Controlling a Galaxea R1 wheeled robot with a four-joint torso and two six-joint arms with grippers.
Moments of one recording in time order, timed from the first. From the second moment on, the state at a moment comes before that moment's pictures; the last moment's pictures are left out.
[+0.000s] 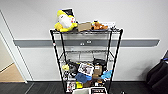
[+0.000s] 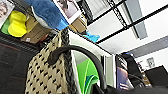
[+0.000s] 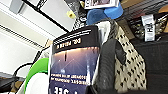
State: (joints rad) left arm 0.87 2.27 -1.42 -0.05 -0.21 -0.36; right arm -0.76 2.34 -1.52 -0.19 -0.07 0.45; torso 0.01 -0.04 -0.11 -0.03
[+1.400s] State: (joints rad) left arm 0.87 2.20 -1.32 -0.05 -0.22 -0.36; right arm -0.76 2.31 -1.45 -0.19 -0.08 0.45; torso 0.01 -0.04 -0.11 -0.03
